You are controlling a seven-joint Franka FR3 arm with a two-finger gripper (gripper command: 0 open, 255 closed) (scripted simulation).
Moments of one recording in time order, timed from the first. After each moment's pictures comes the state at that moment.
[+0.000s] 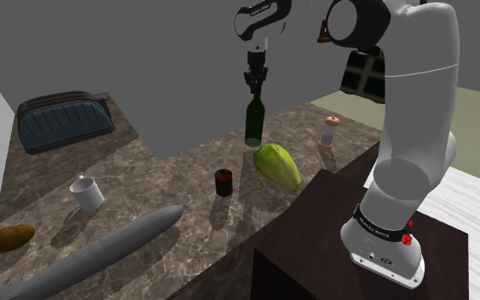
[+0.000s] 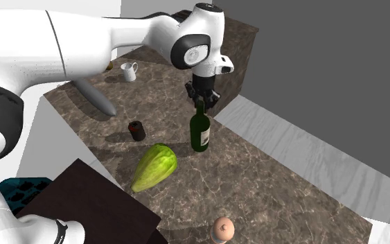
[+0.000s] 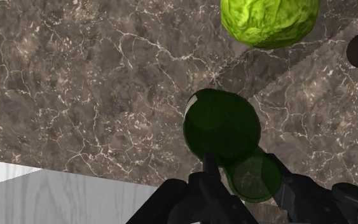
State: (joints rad) arm -0.15 0.38 -0.23 -1.52 0.07 1.85 -0.34
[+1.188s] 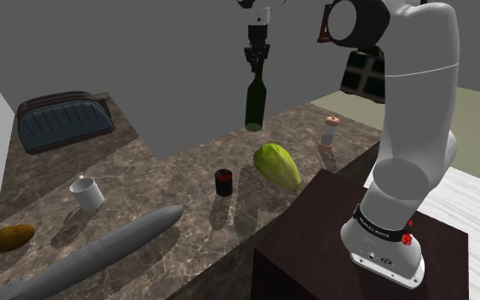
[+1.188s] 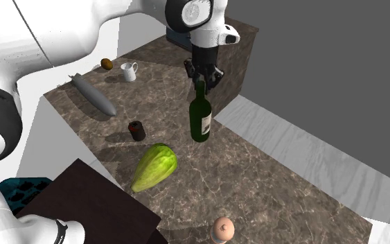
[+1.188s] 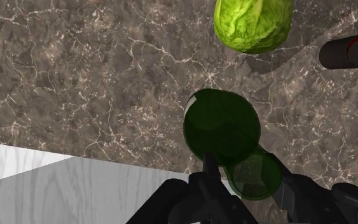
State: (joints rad) arm -0.16 0.38 -0.23 -1.27 0.07 1.60 -0.33
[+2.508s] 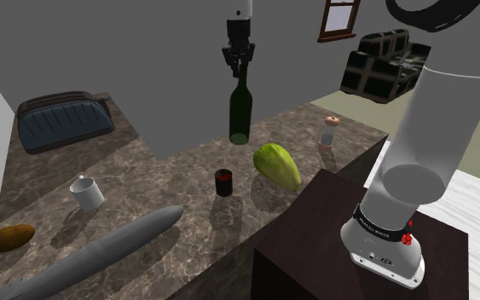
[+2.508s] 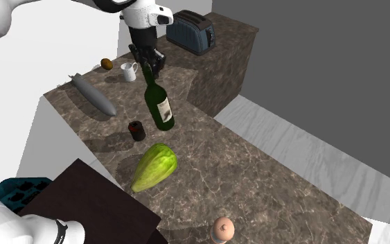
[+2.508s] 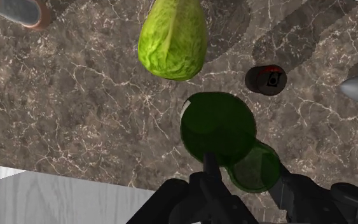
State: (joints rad) arm 0.05 0.06 -0.13 -1.63 0.01 1.65 -0.04
